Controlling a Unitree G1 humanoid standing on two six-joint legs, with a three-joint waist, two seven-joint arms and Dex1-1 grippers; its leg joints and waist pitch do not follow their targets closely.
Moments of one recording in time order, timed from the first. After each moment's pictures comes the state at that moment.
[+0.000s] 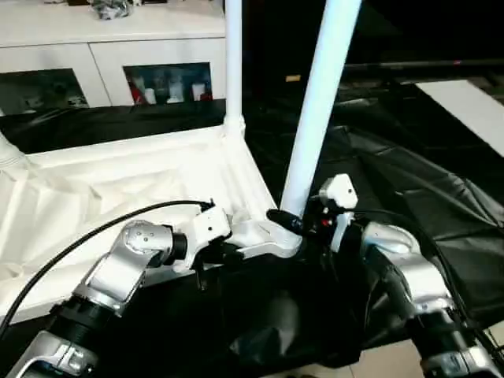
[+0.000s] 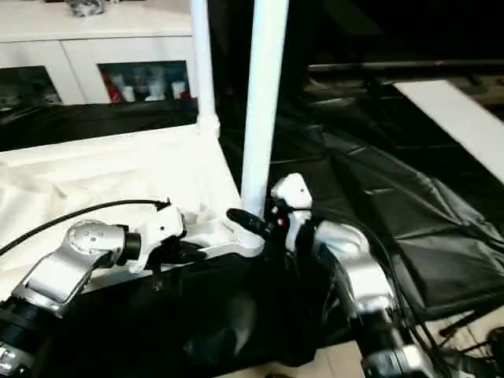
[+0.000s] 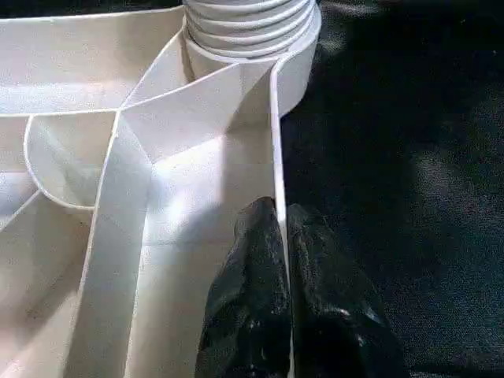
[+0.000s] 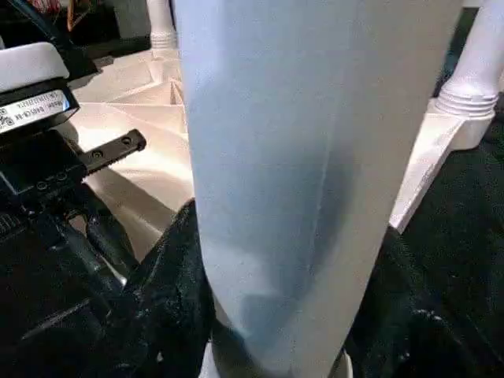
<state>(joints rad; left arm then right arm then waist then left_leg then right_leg) -0.40 0.47 -0.33 0.22 -0.01 0.29 -1.05 -0.40 -0.28 0.16 0.31 0.27 0.18 0.85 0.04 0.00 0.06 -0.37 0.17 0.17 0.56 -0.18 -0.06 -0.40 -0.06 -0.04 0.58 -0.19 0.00</state>
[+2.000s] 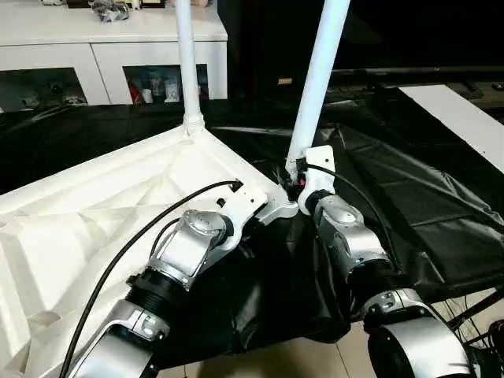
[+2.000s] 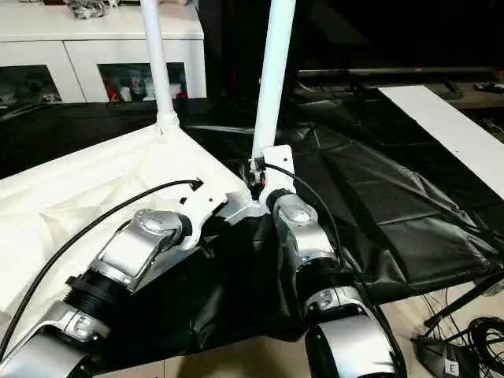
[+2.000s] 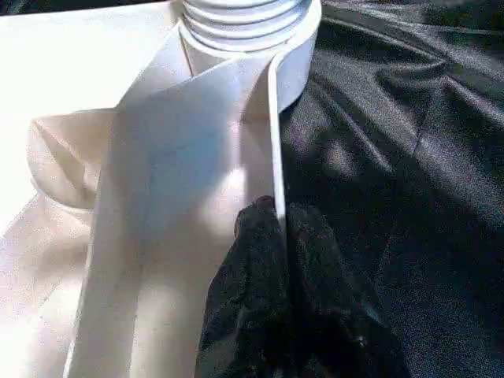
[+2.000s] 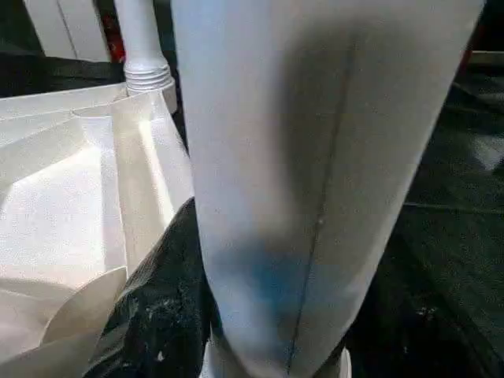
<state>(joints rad) -0.59 0.14 -0.32 0.41 0.12 0.60 -0.61 -0.69 -0.01 0.02 0.83 0.11 0.01 0.22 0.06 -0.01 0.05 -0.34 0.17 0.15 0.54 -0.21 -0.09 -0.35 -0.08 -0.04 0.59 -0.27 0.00</state>
